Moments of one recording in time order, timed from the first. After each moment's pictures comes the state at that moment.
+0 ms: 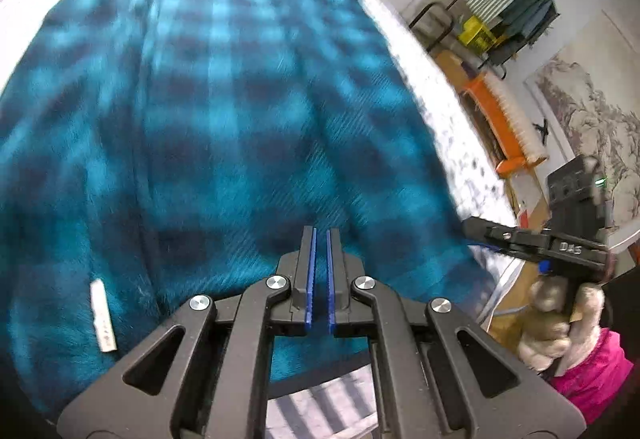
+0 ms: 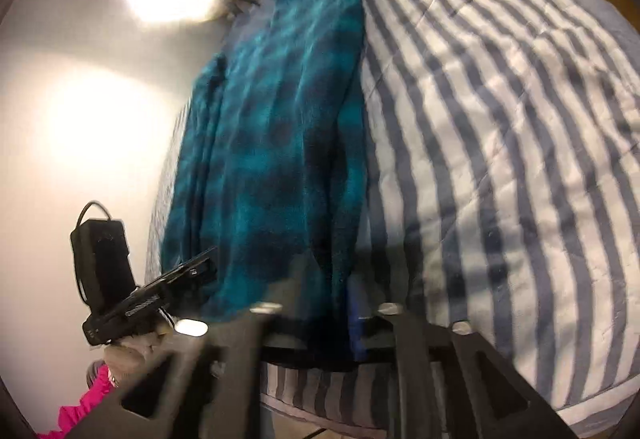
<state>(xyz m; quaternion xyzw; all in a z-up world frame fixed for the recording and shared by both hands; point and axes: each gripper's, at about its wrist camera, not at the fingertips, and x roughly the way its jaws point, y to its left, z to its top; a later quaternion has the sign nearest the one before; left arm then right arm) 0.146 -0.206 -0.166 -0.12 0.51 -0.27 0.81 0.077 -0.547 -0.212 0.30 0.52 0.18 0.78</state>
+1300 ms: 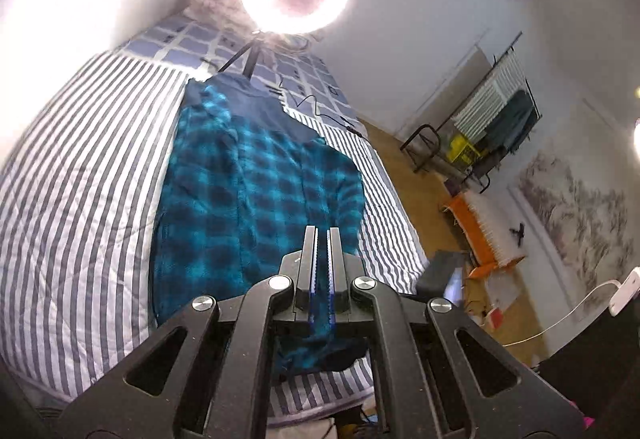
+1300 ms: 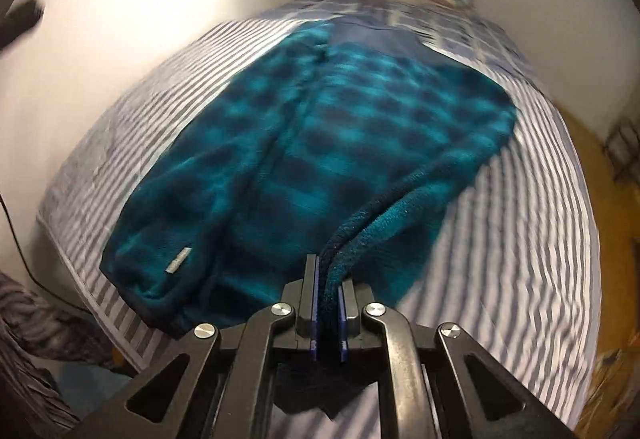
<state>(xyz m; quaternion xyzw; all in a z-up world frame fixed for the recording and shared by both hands) 0.100 -0.026 0.012 -0.24 0.37 -0.22 0.87 0.109 -0.336 -0.130 -0.12 0.48 0.19 0.85</state>
